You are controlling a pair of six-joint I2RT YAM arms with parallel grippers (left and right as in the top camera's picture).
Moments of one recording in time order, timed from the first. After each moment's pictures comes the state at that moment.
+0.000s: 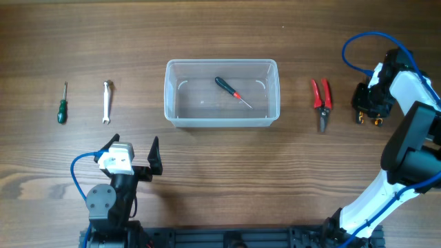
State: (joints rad) left arm 0.01 0.02 0.09 -0.25 0.13 -0.07; right arm -0.37 2.04 1.35 -0.75 0.00 0.04
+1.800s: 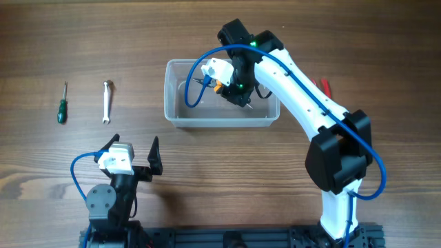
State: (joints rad) left arm 0.01 0.02 0.09 -0.25 0.13 -0.07; right arm 0.54 2.10 1.87 -1.20 -0.15 -0.60
